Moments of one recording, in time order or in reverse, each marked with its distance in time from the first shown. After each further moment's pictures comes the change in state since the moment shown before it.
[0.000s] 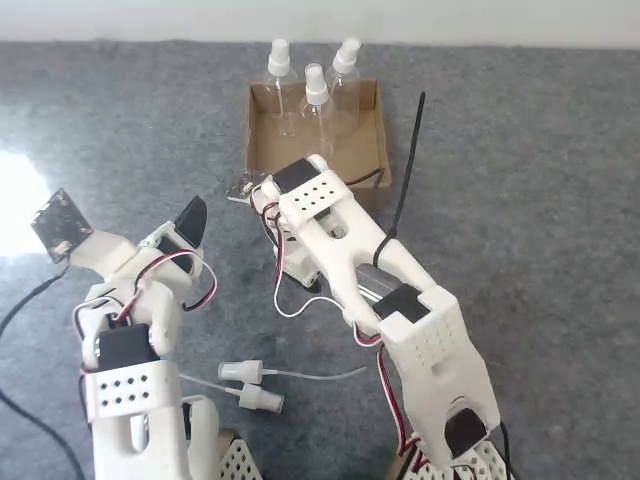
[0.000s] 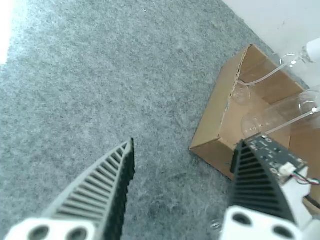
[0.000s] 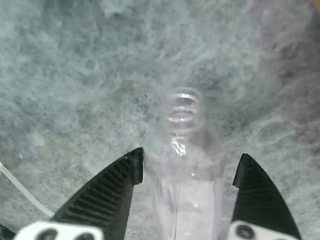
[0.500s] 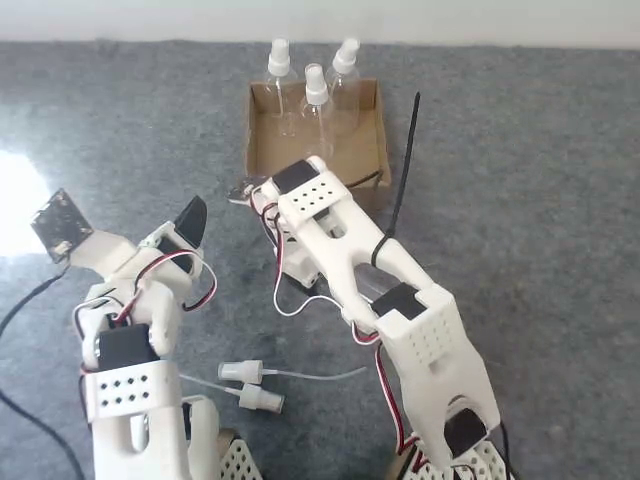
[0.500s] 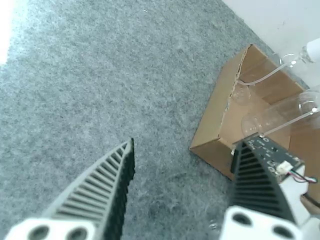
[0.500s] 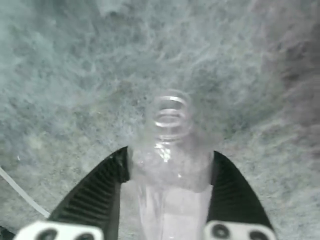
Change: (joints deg) left arm 0.0 0.0 0.0 0.0 0.0; right arm 0.0 1.4 -1.1 0.4 0.1
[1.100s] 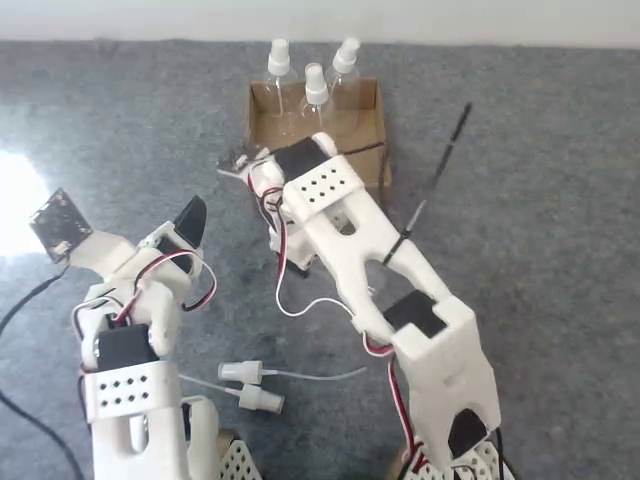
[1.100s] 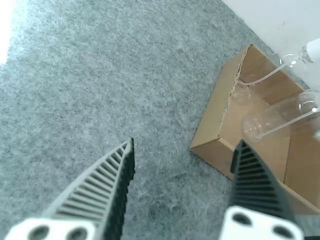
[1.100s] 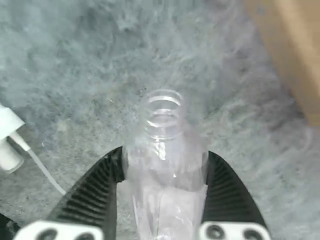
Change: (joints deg) left arm 0.0 0.0 0.0 0.0 0.0; right arm 0.0 -9.4 -5.1 5.7 0.0
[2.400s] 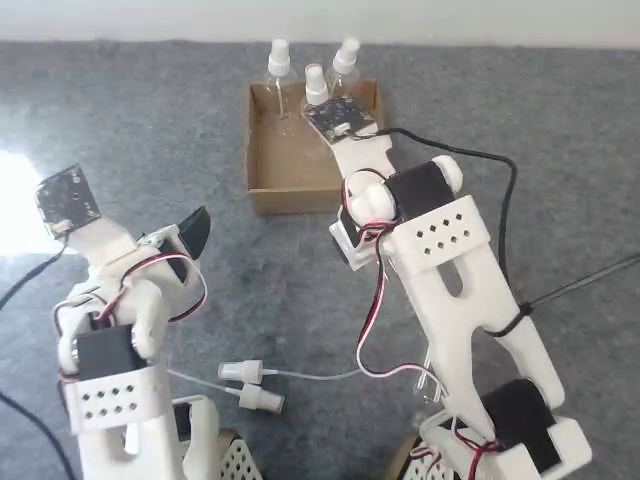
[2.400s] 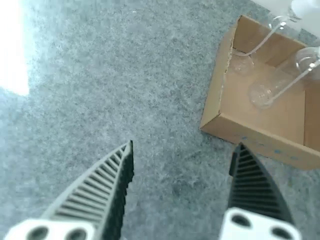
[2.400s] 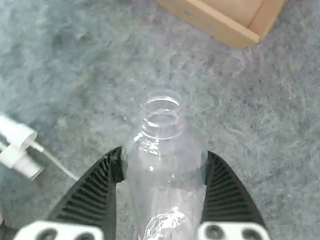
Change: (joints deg) left arm 0.0 0.0 -14.3 18.0 -15.7; right arm 9.7 -41.6 30.7 -6.1 -14.0
